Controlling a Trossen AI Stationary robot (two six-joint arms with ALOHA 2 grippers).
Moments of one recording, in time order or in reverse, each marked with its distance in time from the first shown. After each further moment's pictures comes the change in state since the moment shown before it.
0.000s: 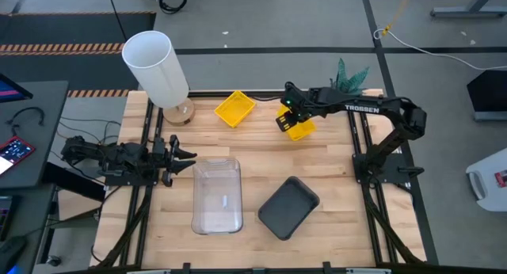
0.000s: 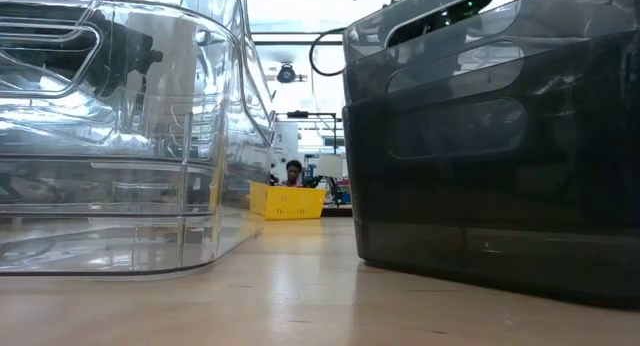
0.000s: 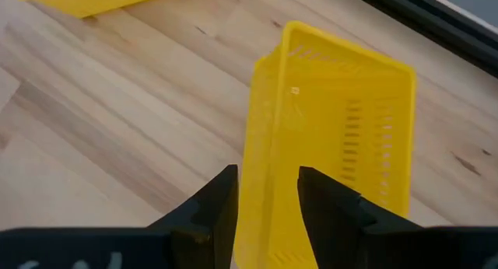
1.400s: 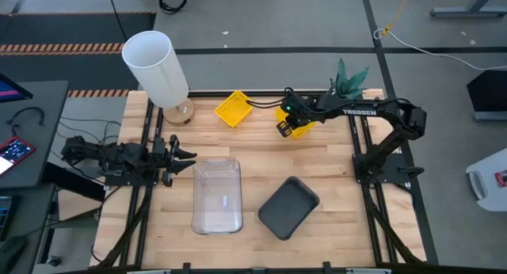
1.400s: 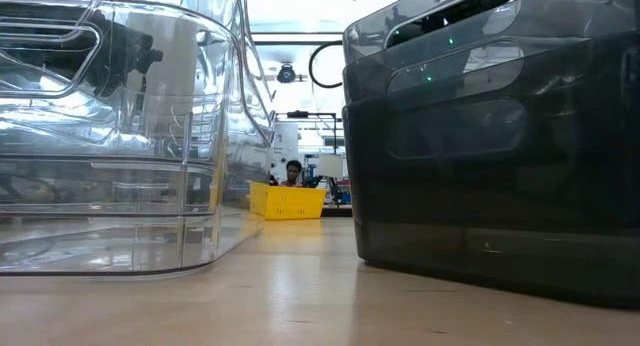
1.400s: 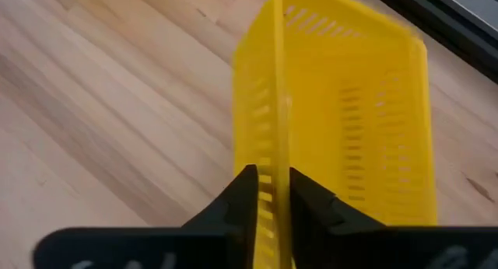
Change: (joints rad) left arm 0.000 0.000 0.001 0.000 0.000 0.000; right arm 0.009 0.000 -0.120 0.139 0.022 -0.095
